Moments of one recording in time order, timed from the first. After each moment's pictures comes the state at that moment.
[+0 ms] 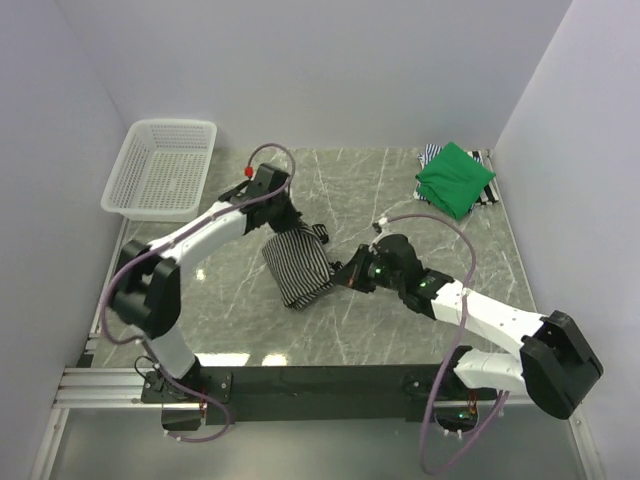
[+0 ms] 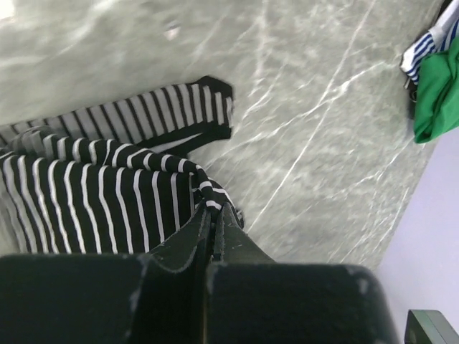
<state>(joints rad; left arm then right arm) -0.52 1.67 1.29 -0.45 -0.01 -1.00 0.71 1.16 0.58 0.04 -0.21 0.98</state>
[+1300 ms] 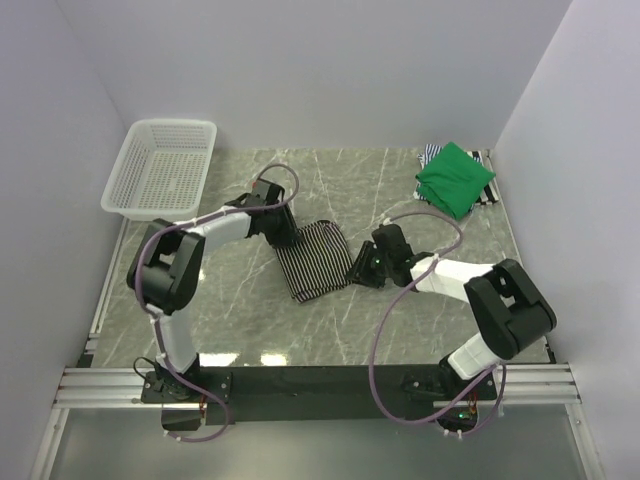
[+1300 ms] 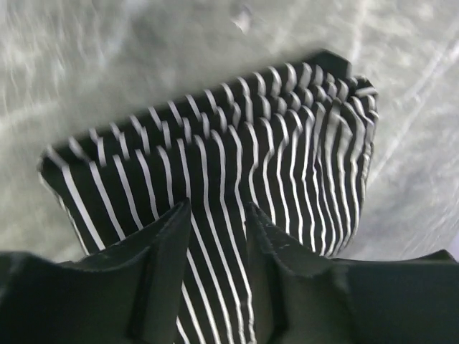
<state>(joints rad) -0.45 1.83 1.19 -0.28 0.17 -0.80 0.53 1.51 0.66 -0.01 -0.16 0.86</state>
